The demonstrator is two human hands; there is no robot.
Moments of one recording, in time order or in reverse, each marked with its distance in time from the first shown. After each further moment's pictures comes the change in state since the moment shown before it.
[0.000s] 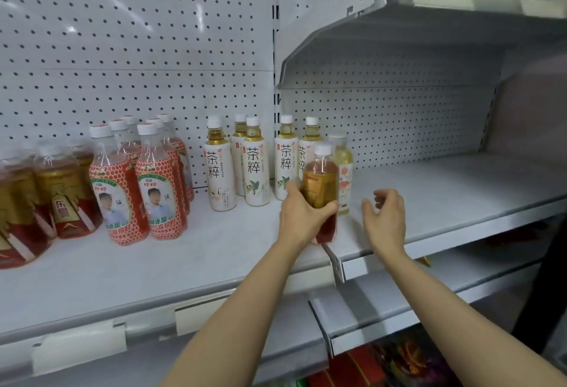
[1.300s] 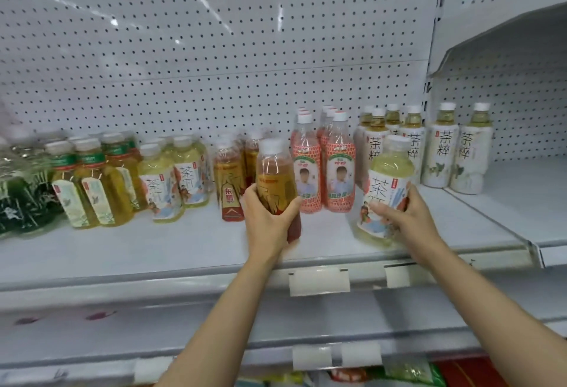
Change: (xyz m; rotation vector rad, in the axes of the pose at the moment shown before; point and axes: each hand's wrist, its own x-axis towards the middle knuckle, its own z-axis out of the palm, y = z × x) left_hand -0.087 -0.127 -0.352 -0.015 0.474 -0.020; right_hand -0.185 -0.203 0.109 0.751 -0.604 0.127
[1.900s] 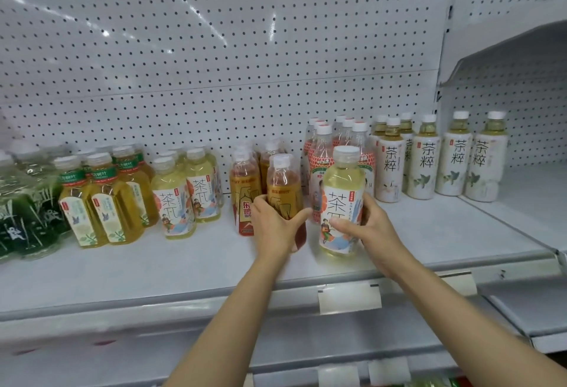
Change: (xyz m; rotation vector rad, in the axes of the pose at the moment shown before) left_hand 0.044 -0.025 -0.011 0.271 -0.067 -0.079; right_hand -0.011 -0.004 0.100 0.055 -0.204 -0.024
